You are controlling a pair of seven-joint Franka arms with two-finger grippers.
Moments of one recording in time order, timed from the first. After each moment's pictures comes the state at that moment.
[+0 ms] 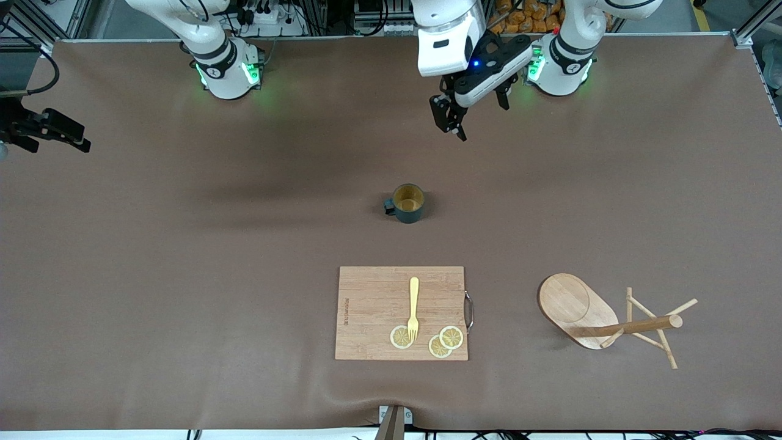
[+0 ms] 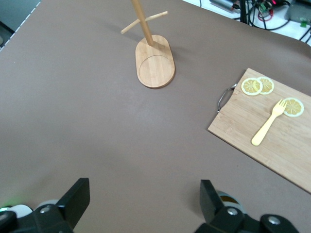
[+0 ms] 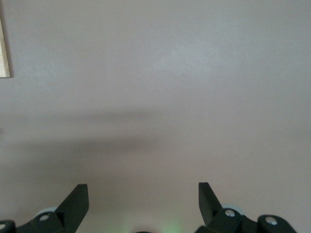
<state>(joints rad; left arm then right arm) -0.58 0.18 -0.34 -1.43 0.50 1.45 -1.49 -0.04 -0.11 -0.07 -1.72 -0.01 1.54 -0.08</state>
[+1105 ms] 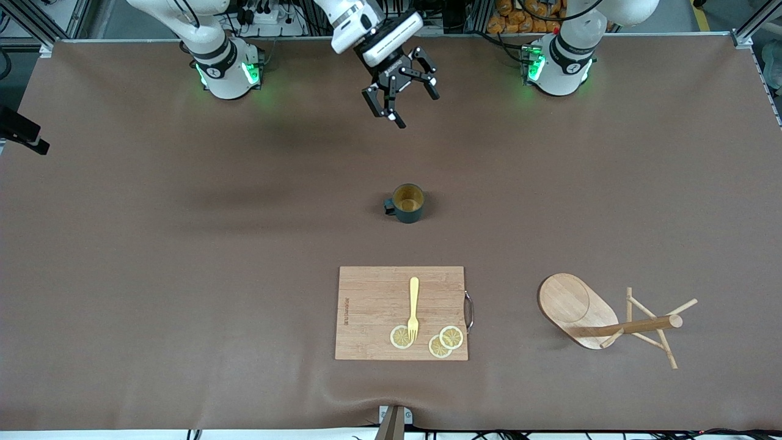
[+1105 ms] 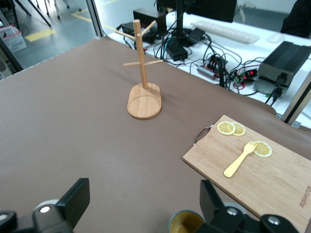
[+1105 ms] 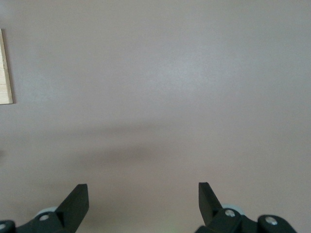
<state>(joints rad) -0.97 0.40 -0.34 -1.45 0.92 1.35 -2.06 -0.08 -0.05 -0.06 -1.55 0.00 1.52 -0.08</state>
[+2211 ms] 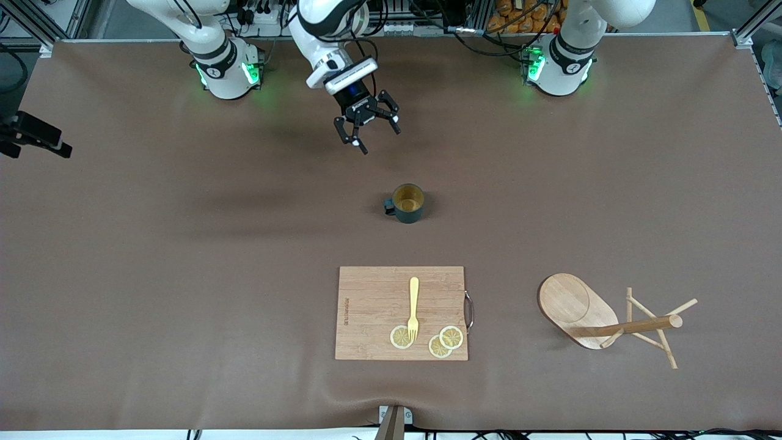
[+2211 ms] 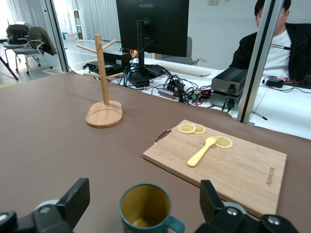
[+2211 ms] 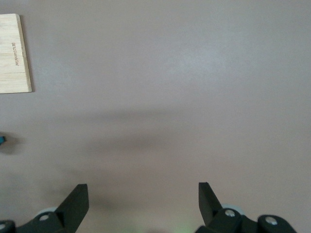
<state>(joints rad) -1.12 0.78 -0.33 -1.37 1.25 1.35 -2.30 -0.08 0.00 -0.05 -1.54 0.06 1.48 -0.08</state>
